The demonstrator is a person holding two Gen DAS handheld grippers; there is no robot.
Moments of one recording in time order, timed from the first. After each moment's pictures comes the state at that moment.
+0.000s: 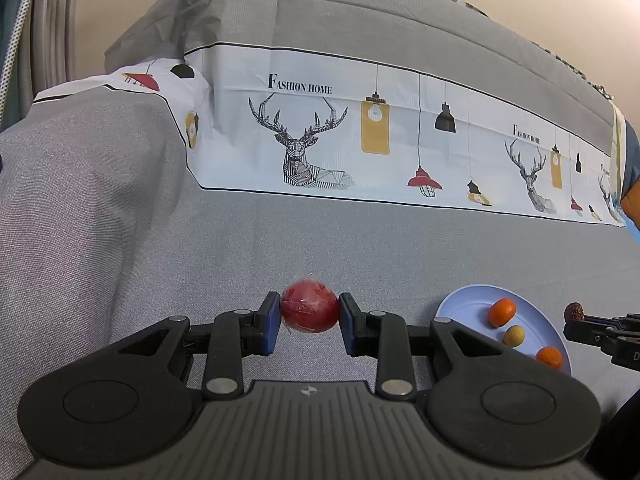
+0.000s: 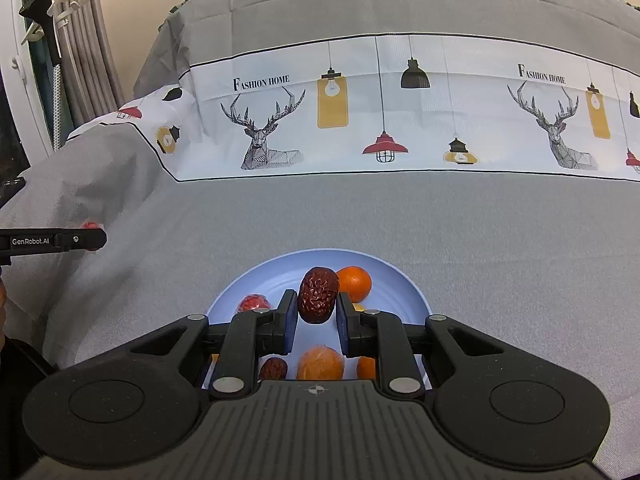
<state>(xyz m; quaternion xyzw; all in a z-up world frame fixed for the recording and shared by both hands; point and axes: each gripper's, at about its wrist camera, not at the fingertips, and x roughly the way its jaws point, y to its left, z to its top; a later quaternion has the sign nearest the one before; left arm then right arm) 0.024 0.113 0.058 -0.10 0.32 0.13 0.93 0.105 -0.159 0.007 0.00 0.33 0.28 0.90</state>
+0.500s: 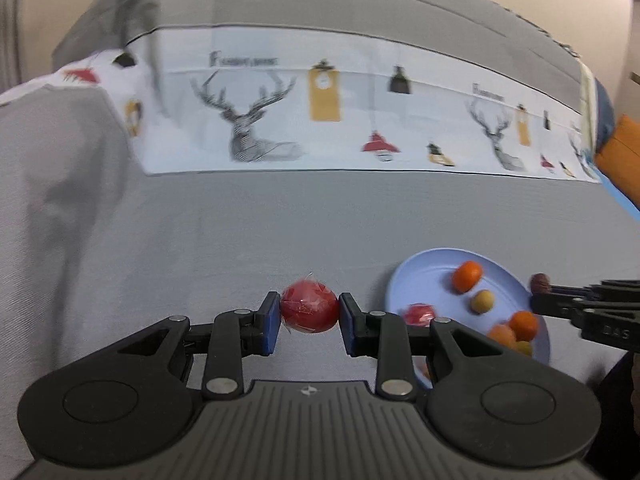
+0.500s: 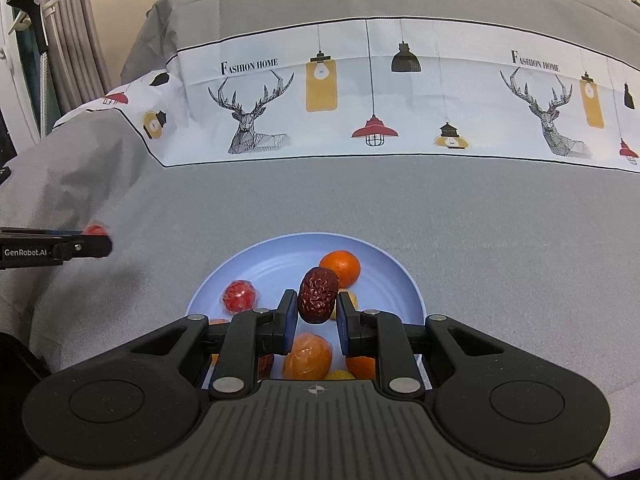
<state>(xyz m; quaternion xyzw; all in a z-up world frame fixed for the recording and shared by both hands) 0.043 0.074 0.045 -0.06 0.35 0.07 0.93 0.109 -0.155 -0.002 -0.02 0.36 0.27 0.90</state>
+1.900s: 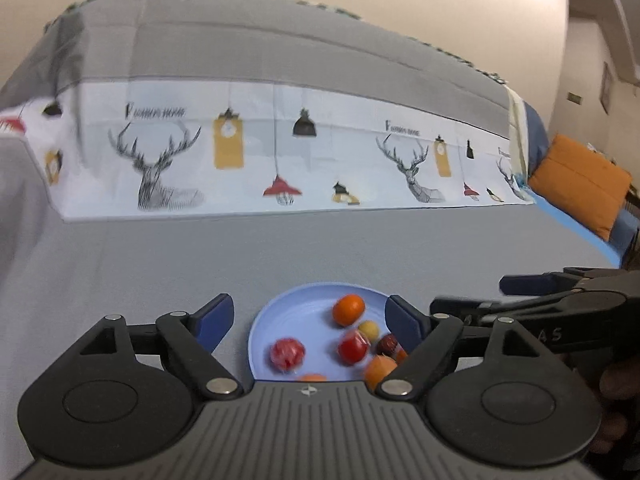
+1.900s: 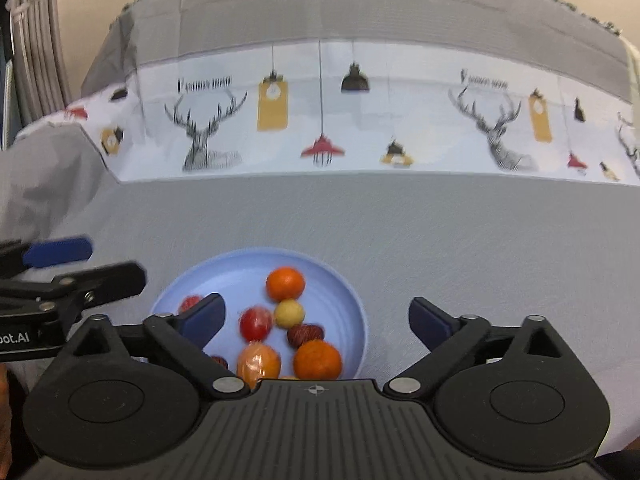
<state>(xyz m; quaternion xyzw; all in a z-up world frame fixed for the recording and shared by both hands) 0.032 -0.004 0.057 -0.08 0.28 -0.01 0.96 0.095 -0.177 0.022 -0.03 0.31 0.19 0.93</state>
